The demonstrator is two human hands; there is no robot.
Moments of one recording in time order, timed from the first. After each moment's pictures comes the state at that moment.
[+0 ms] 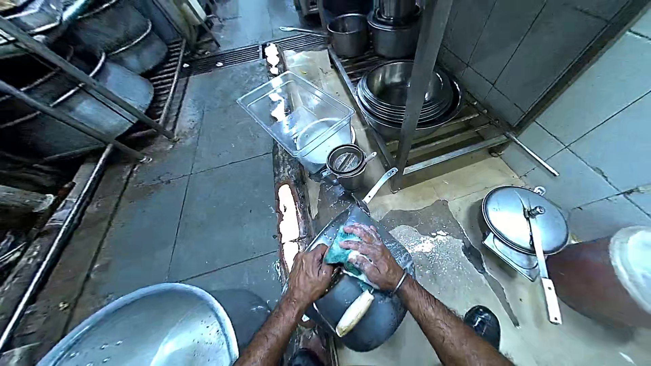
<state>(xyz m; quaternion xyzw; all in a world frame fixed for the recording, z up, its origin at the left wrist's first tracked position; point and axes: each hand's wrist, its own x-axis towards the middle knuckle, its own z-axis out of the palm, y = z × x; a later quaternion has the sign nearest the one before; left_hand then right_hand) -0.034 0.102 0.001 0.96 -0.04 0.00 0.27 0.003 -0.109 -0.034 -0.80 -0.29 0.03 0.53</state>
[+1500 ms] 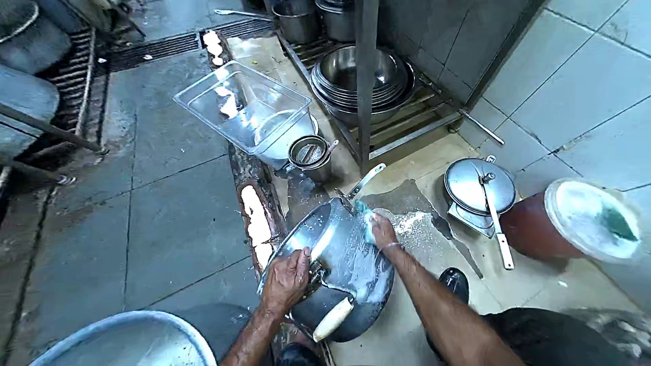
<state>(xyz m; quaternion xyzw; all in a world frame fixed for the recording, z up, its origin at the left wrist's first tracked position) -0.057 0.089 -0.008 0.96 -0.11 0.09 0.25 0.004 -0.171 -0.092 -0.84 0.13 0.13 0.51</state>
